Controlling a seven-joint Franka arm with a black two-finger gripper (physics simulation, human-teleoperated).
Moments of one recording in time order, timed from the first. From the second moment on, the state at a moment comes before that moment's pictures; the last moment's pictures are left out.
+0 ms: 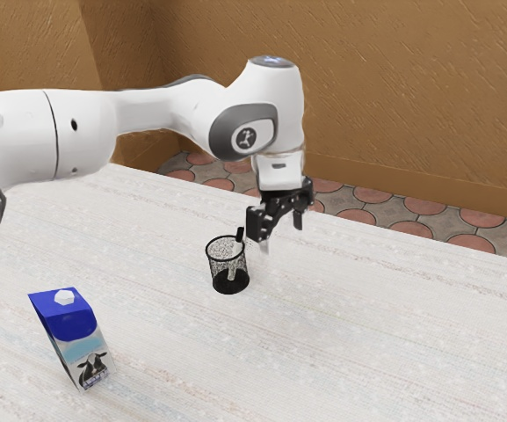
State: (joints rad) arm 0.02 0.48 -0.45 -1.45 0.20 1.84 1.37
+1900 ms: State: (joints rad) arm 0.07 0.51 -0.20 -1.41 0.18 1.88 1.34
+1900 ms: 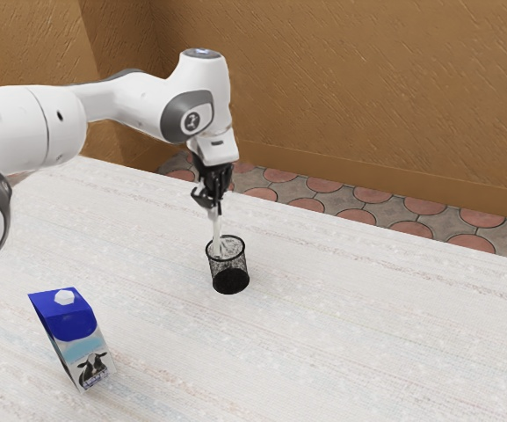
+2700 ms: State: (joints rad) arm 0.09 0.51 -0.03 -1.54 0.91 2.13 1.31
